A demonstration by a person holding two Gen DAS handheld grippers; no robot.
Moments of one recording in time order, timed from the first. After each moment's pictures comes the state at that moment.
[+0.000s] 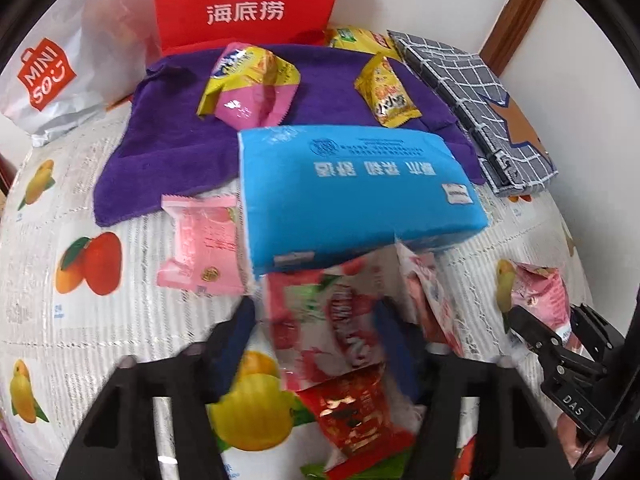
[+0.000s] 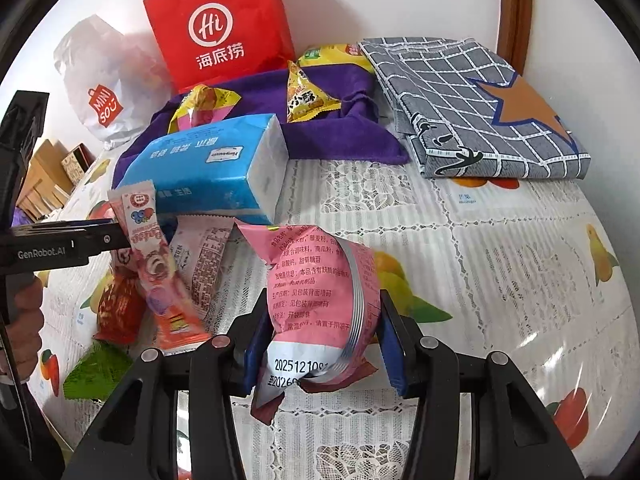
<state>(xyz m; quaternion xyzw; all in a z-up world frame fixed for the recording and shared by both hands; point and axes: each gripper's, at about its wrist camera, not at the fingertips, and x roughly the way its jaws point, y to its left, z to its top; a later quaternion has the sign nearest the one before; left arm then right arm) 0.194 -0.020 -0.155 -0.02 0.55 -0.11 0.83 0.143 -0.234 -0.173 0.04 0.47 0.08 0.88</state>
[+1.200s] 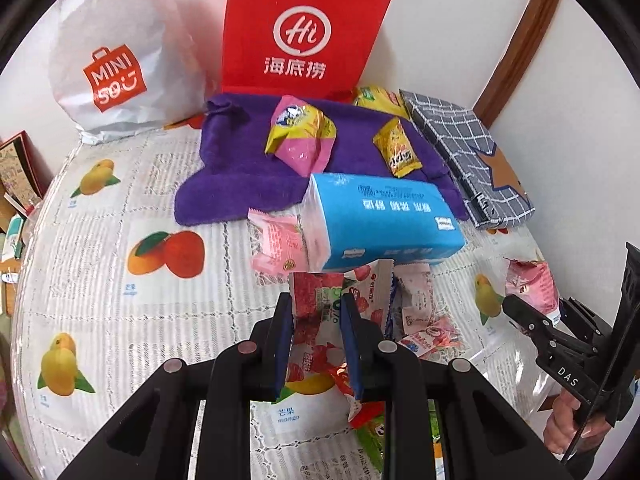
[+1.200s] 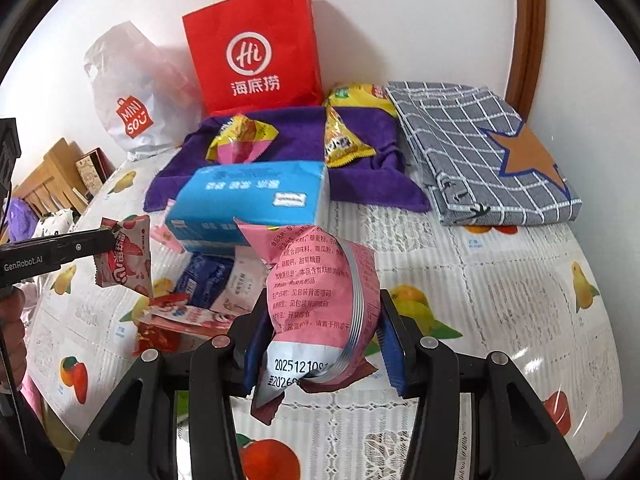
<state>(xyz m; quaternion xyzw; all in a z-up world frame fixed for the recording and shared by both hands) 0.149 0.045 -0.097 -0.06 0.48 -0.10 0.87 0.122 -0.200 -0.124 0.01 0.42 0.09 0.90</state>
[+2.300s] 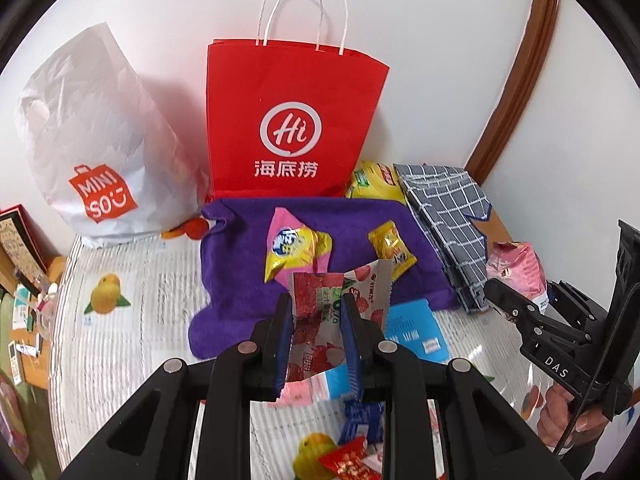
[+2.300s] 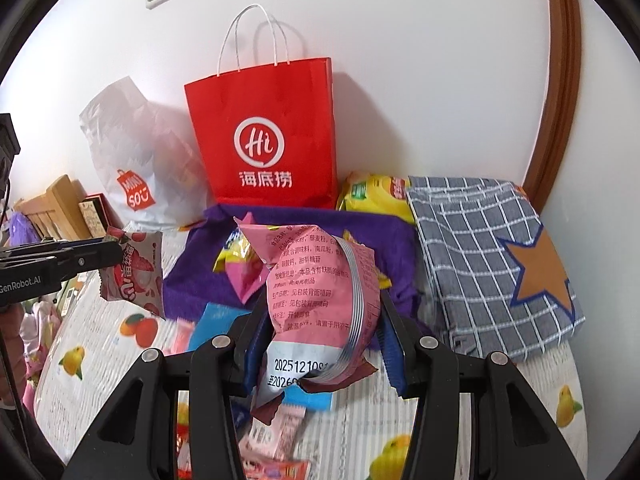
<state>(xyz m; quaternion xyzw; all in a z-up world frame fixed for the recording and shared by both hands) 0.229 0.047 -0.021 -0.04 0.42 -0.11 0.90 0.222 -0.175 -0.042 0.00 0.35 0.10 0.93</state>
